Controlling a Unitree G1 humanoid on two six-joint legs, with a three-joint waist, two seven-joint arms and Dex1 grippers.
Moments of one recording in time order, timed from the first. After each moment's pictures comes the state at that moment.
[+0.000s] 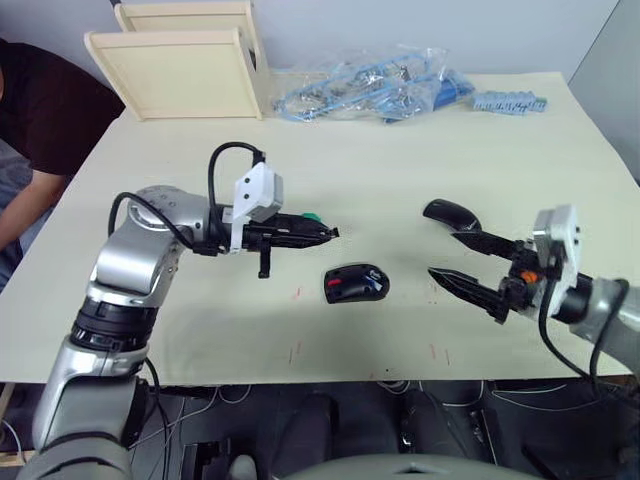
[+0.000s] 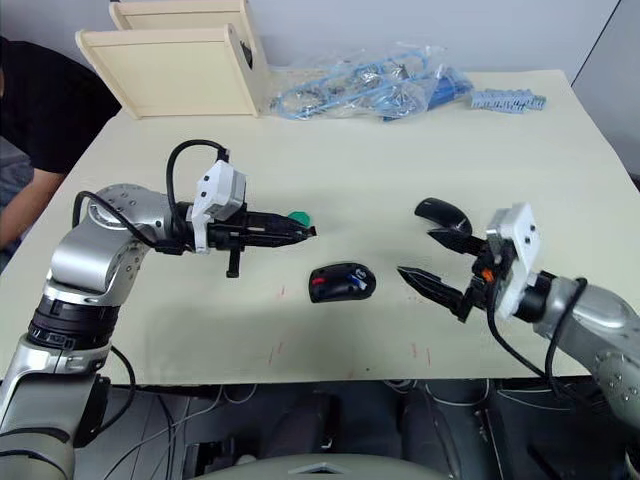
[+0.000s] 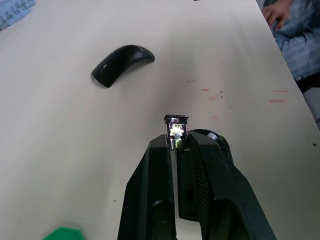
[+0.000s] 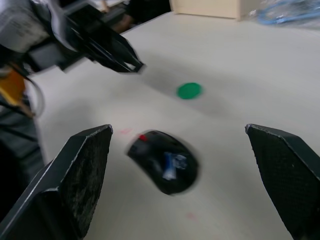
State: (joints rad) left arm -0.62 0.79 -0.13 -0.08 -0.38 0.43 -1.32; right arm -0.16 -0.76 -0.17 -0.64 1.14 0.87 0.45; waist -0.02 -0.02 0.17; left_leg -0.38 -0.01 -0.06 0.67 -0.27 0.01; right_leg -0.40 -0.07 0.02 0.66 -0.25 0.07
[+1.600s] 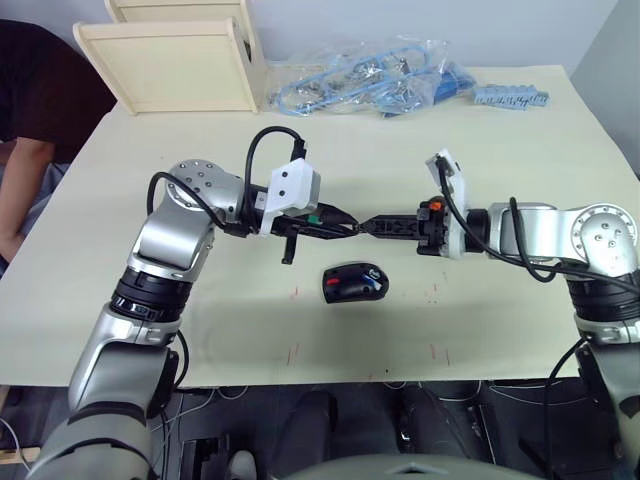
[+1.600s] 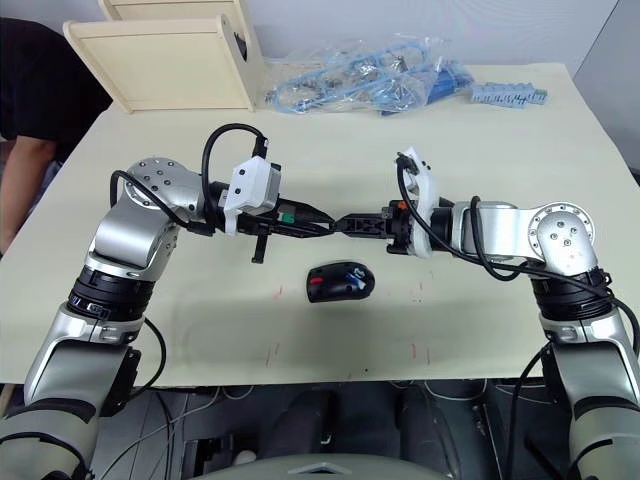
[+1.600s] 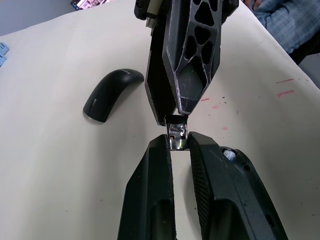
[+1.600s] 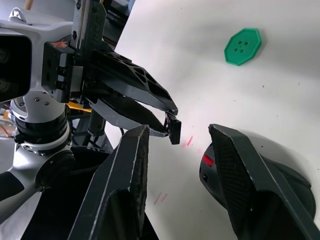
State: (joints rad) left arm -0.76 0.69 -0.21 -0.01 -0.28 0.25 -1.37; right arm -0.75 -0.58 0.12 -0.04 1.94 1.18 -0.30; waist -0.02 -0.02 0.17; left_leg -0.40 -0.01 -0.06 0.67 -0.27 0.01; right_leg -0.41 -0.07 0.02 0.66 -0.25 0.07
